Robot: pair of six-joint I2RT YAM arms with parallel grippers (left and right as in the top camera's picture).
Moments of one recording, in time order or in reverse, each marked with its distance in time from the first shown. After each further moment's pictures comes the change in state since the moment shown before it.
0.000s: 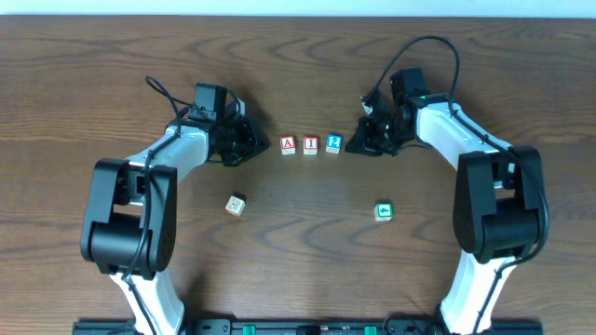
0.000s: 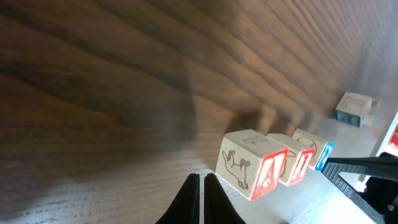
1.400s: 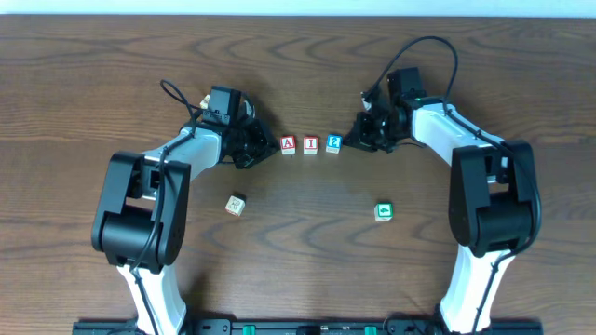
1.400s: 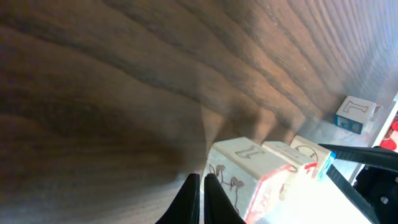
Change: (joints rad) left arm -0.055 0.051 0.000 0.077 0.000 -0.103; right arm 0.013 0.045 0.000 0.113 0.001 0.095
